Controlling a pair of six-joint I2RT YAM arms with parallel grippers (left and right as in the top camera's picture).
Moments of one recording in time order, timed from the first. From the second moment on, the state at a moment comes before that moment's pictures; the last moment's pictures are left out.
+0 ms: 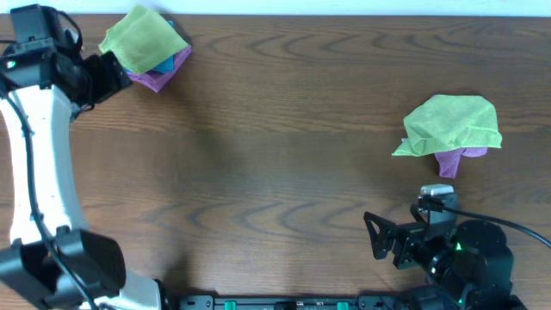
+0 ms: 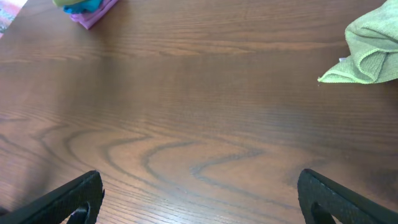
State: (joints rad) left arm 0.26 1.70 1.76 -1.17 0.10 -0.29; right arm 0.21 0.40 0.73 -0.99 -0.22 0.27
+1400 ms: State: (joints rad) left arm 0.22 0.38 0.83 -1.04 0.24 0.01; right arm 0.21 0.40 0.72 -0.99 -0.22 0.27
